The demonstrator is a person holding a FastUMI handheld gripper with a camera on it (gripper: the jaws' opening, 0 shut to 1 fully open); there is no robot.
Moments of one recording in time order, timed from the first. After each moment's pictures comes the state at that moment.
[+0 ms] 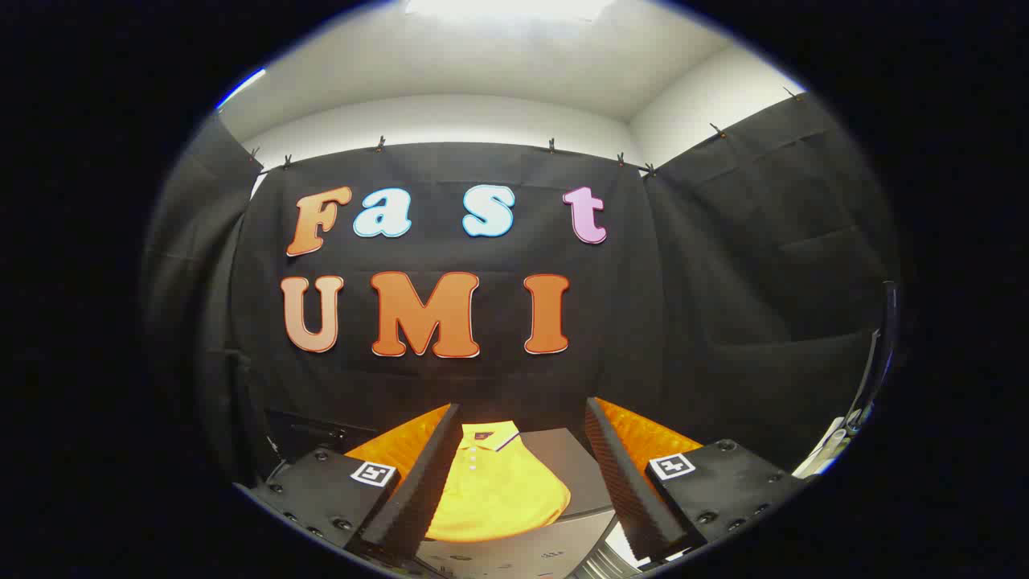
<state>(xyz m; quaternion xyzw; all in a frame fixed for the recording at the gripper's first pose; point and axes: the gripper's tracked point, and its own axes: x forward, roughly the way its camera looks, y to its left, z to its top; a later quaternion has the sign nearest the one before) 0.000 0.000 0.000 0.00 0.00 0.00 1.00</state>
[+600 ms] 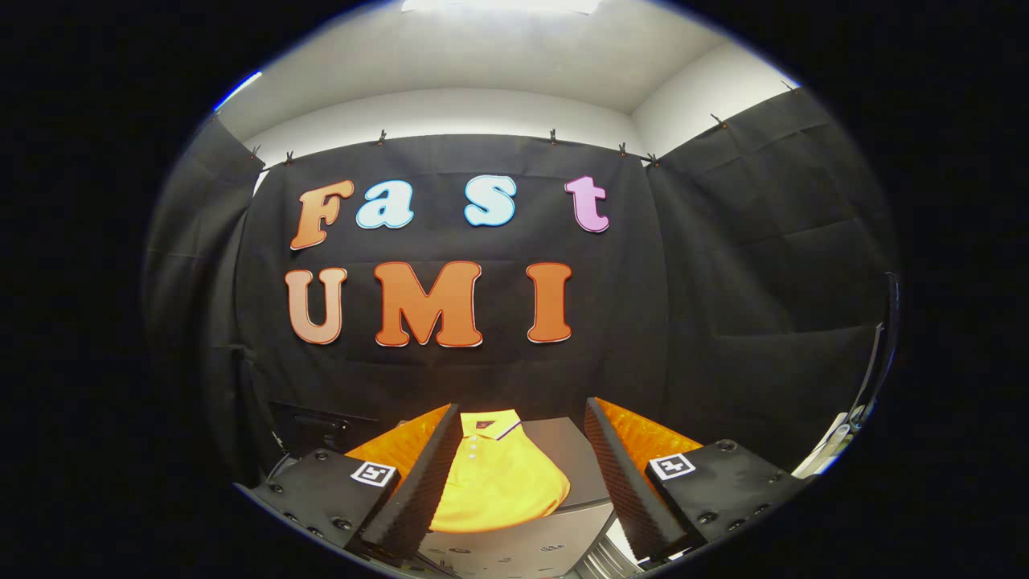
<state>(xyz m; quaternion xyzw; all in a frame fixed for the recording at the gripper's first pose) -0.003 -0.013 -0.018 0.01 0.02 0.01 1.00</state>
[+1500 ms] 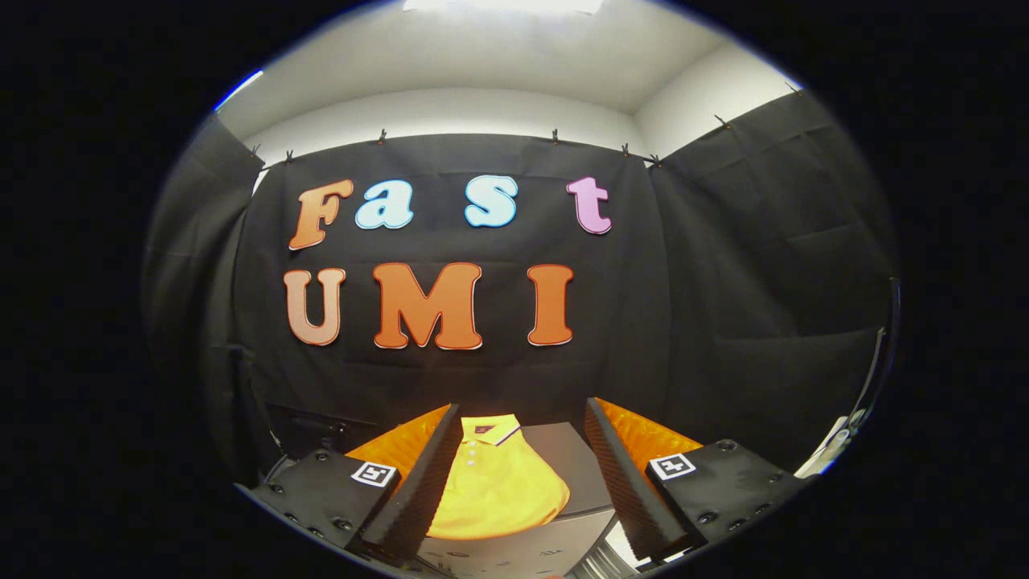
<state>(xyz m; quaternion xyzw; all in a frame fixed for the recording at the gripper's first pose) 0.019 -0.010 -0.010 -0.01 0.02 0.01 1.00</state>
